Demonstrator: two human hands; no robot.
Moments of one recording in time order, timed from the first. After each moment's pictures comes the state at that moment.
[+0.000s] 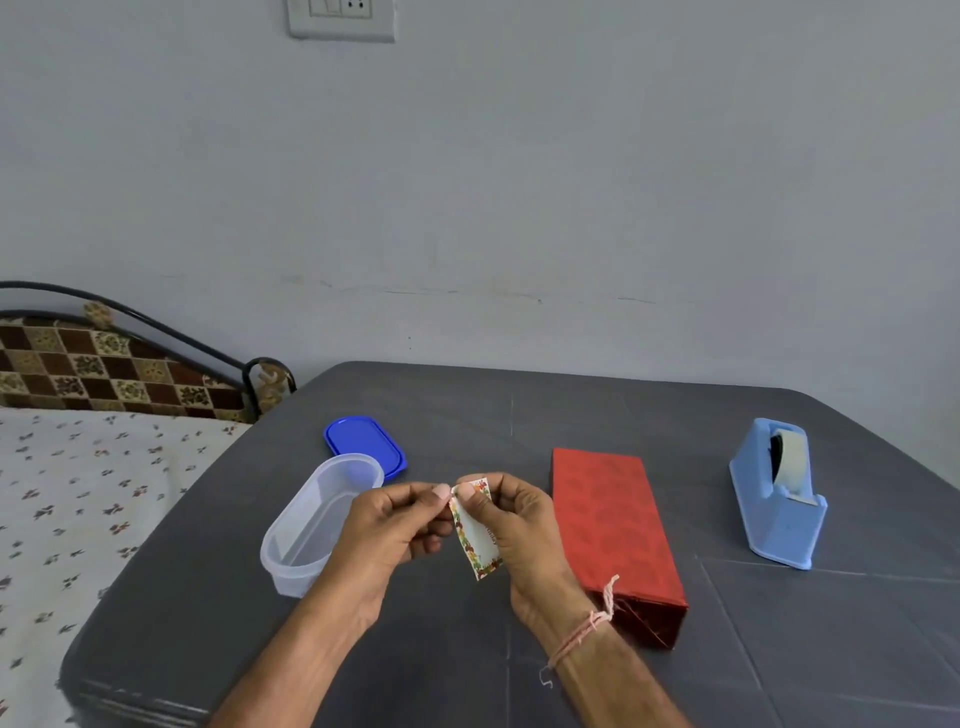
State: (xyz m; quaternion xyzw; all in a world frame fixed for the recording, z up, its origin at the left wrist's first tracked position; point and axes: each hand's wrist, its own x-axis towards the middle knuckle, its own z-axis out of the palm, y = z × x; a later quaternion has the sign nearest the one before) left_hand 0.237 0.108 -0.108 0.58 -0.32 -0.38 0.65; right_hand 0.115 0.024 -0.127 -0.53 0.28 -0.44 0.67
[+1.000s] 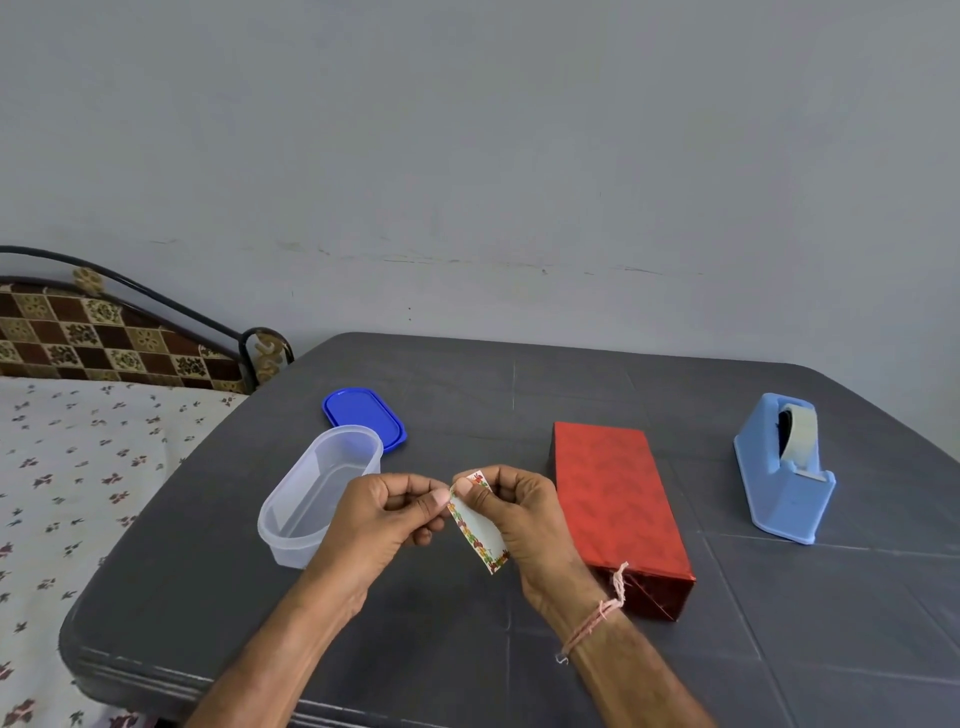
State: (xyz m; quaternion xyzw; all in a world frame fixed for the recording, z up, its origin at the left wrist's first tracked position) left_hand 0.250 0.113 -0.129 0.63 -0.38 -0.36 0.57; right_hand 0.105 0.024 -0.137 -0.57 0.30 -0.38 0.66
